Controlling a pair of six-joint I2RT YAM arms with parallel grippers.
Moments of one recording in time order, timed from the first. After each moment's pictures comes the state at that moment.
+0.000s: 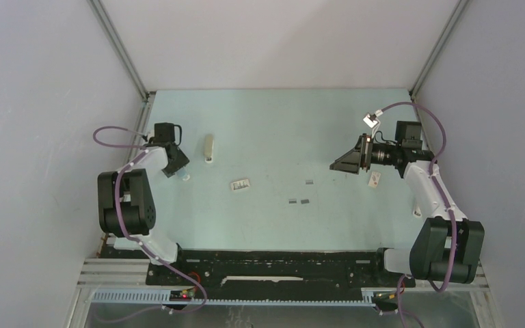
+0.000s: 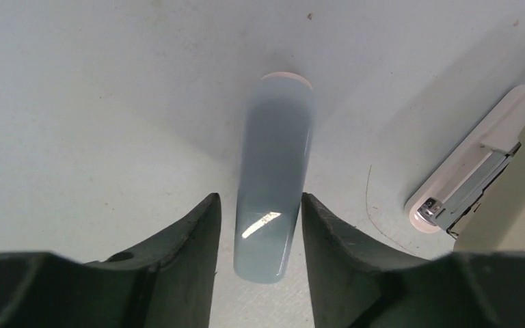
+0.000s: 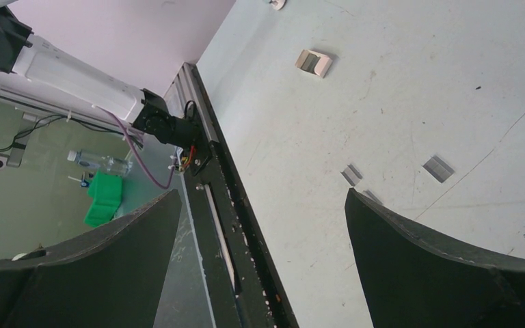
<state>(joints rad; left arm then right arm) 0.10 1.65 1.00 -0.39 -0.23 -0.59 -0.11 1.31 0.95 -0.47 -1.30 0.00</state>
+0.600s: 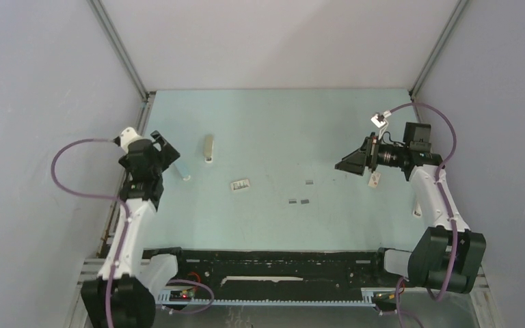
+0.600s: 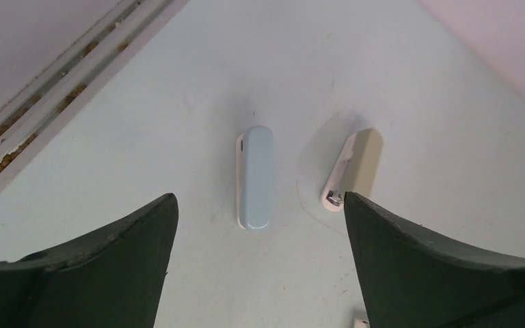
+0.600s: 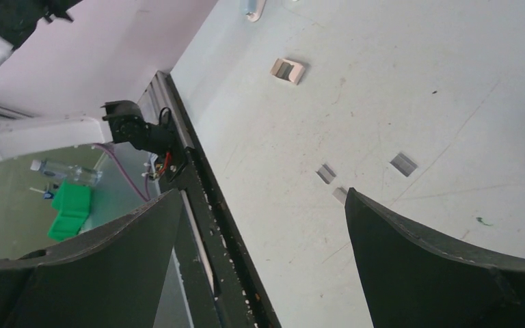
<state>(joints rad) 0.10 1.01 0.76 -0.26 -0.28 -0.49 -0.16 1.26 0.95 -0.50 -1.27 -0.06</state>
